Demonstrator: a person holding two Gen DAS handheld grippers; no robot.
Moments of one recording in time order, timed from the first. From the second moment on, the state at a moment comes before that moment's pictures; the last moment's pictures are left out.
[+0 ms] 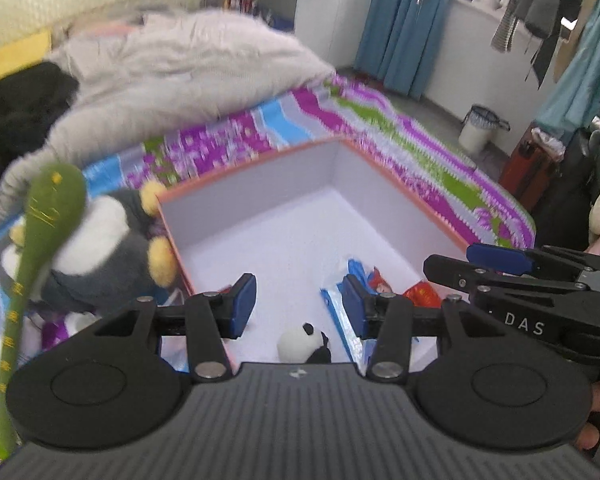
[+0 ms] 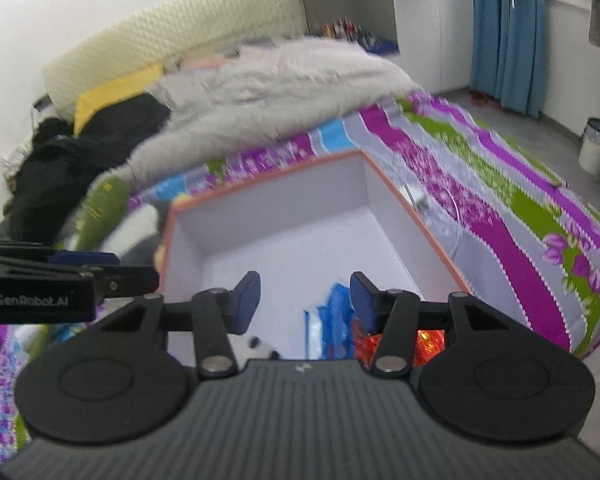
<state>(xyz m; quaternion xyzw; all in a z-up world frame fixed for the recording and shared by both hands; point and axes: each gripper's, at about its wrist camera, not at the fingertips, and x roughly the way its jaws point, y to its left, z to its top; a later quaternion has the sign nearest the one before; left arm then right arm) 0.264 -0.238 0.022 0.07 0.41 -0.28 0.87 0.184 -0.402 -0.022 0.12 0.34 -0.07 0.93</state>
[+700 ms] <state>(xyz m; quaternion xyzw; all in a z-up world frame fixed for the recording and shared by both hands) 0.146 -0.107 0.074 0.03 0.31 -0.23 0.92 0.099 -0.307 0.025 0.07 0.25 0.00 0.97</state>
